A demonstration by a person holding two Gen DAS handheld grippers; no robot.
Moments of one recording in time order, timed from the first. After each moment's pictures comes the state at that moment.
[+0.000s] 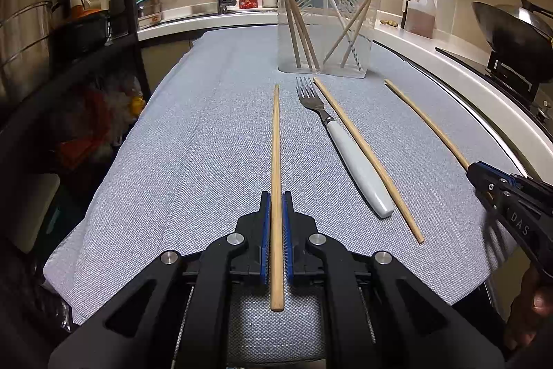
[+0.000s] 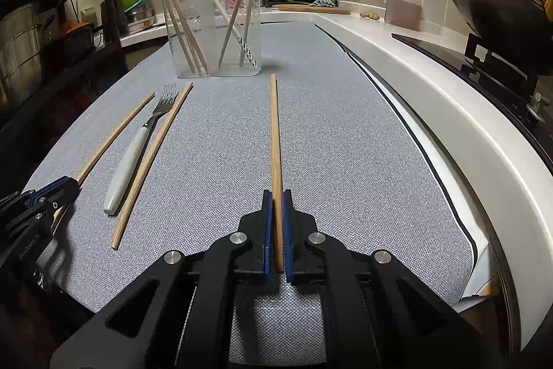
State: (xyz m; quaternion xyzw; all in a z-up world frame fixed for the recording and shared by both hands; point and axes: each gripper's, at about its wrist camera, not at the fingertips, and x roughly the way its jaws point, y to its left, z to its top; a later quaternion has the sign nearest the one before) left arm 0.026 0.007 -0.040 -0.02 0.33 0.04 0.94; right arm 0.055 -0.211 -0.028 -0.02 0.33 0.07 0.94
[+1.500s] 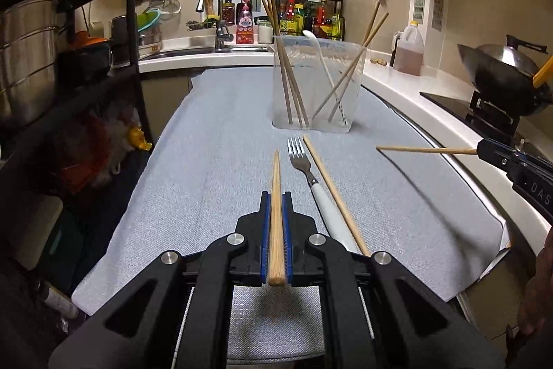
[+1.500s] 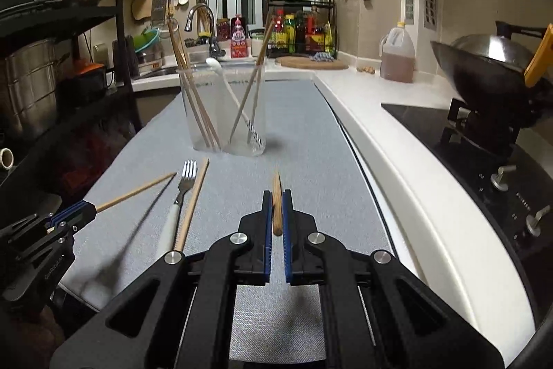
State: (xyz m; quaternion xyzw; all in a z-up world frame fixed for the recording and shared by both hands) left arm 0.008 0.009 0.012 -0.04 0.27 0.02 0.96; right arm 0.028 -0.216 0.063 -0.02 0.24 0.08 0.97
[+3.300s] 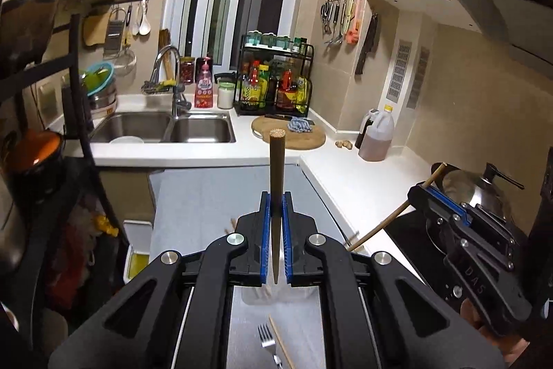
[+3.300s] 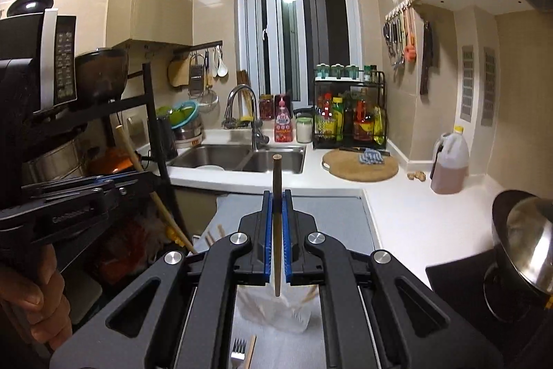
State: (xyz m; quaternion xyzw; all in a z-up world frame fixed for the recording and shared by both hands) left arm 0.179 0.037 0.280 -0.06 0.24 -0.07 0.97; right arm 0.172 -0.150 0.298 -0.01 0.15 0.18 0.97
